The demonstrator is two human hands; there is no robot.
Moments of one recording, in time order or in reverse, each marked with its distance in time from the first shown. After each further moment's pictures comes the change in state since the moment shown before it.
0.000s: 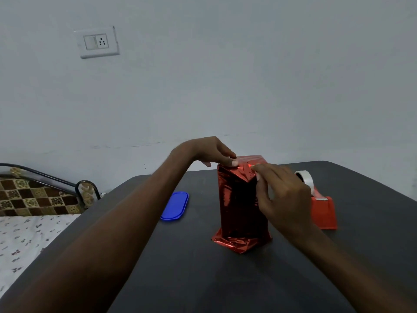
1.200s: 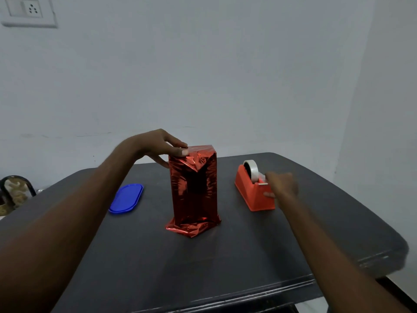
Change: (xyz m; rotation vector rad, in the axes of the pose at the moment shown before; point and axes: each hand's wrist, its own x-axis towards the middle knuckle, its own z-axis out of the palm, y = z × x) left_hand -0.013 -0.007 0.016 -0.343 0.056 -0.052; right_hand -0.021 0.134 -0.029 0.263 -0.175 1.471
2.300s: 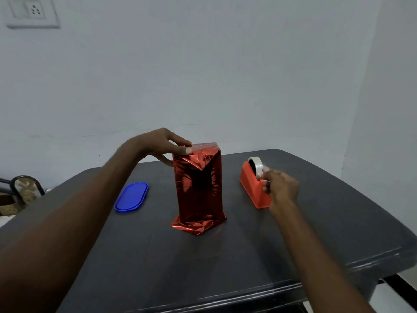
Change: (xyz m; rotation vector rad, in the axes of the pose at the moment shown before) left_hand -0.001 -0.004 0.001 -0.035 -0.003 0.019; right_hand -0.038 0.007 0.019 0.518 0.026 -0.038
